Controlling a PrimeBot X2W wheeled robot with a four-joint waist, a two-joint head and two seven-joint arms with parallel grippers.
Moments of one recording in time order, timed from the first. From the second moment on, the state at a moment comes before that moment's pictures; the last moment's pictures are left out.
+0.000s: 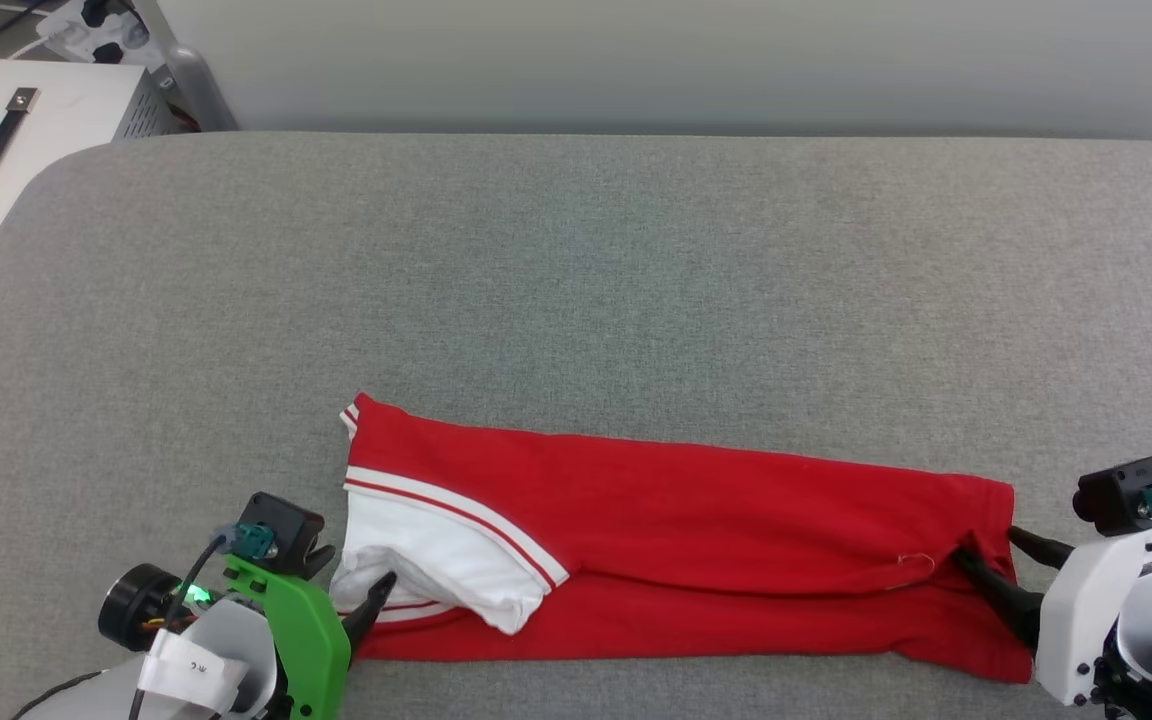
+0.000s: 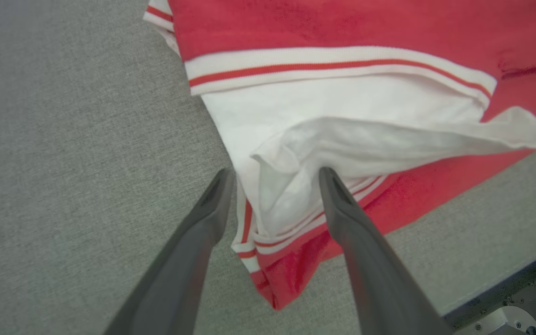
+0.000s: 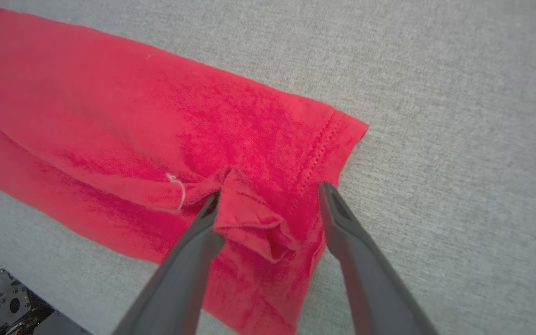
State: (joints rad) left arm -0.55 0.80 -1.26 0.21 -1.07 0.15 -0.01; right arm -0.16 -0.64 0.45 0.19 0.76 0.13 0.31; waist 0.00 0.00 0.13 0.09
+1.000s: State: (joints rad) left arm -0.32 0.69 -0.80 0.03 -0.70 0.51 -0.26; right arm -0.02 -0.68 0.16 0.06 0.90 0.13 0.64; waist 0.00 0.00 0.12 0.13
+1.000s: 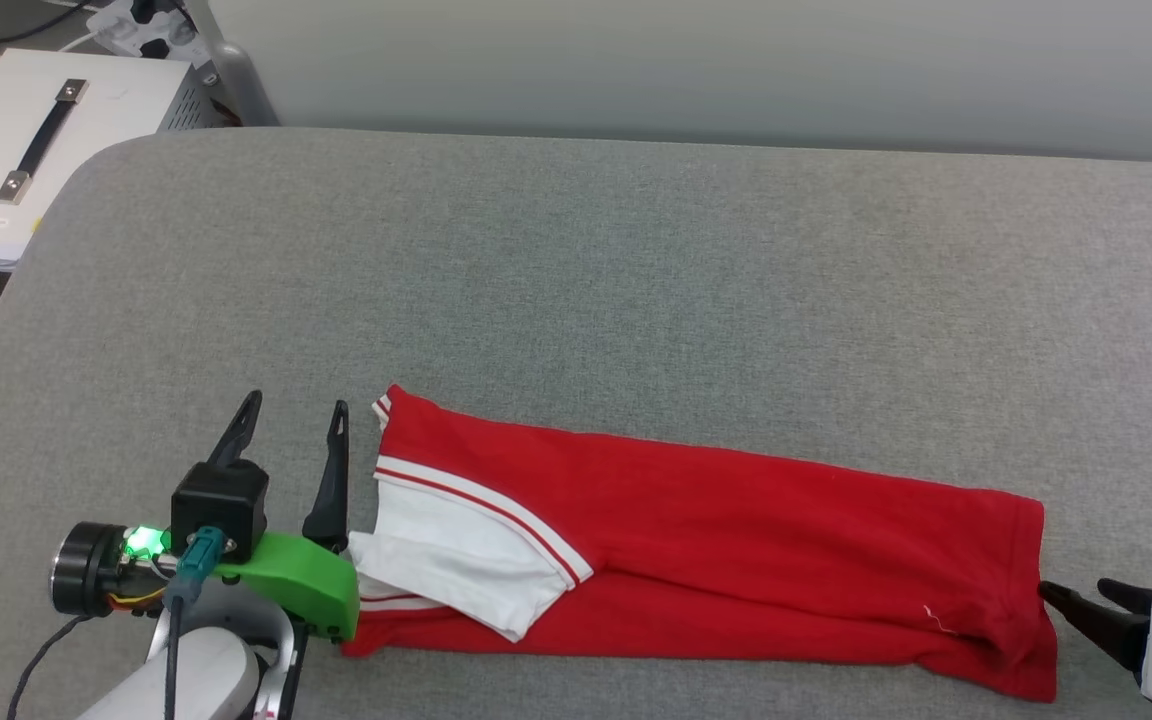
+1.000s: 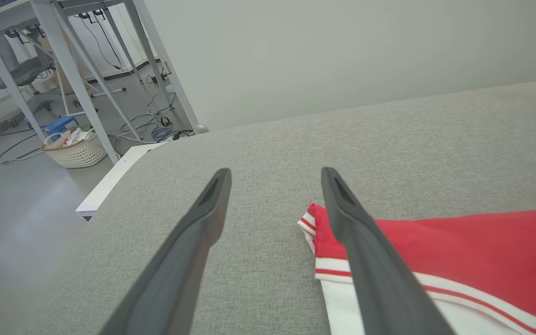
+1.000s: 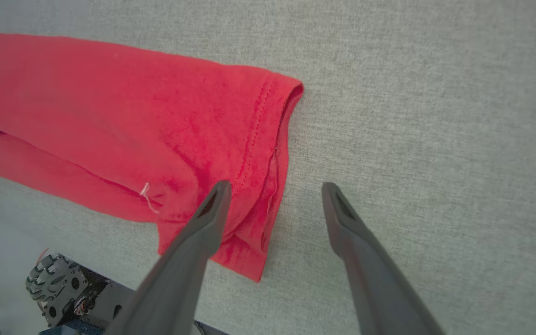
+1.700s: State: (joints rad) left arm -0.11 0.33 -0.37 0.04 -0.26 0.33 -0.26; right arm -0.15 -0.64 0.35 0.20 0.99 0.13 0.58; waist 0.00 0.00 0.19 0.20
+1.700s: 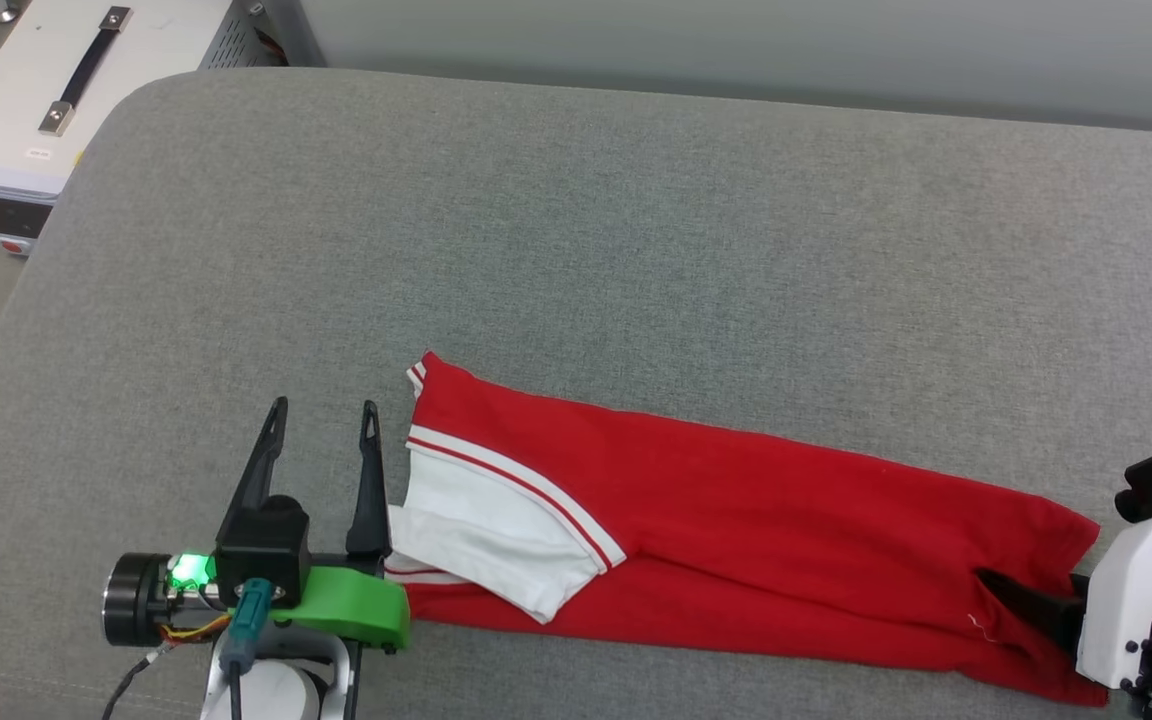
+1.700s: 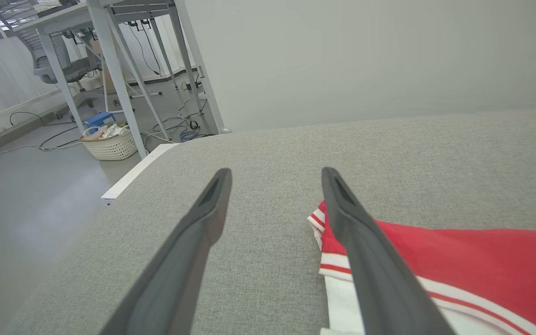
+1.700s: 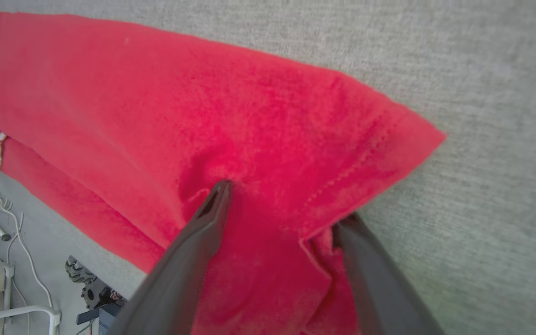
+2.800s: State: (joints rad) left arm 0.04 0.18 -0.16 0.05 -0.04 0.16 -0.26; right arm -0.12 -0.86 0.34 0.38 1.07 0.13 0.39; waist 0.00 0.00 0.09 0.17
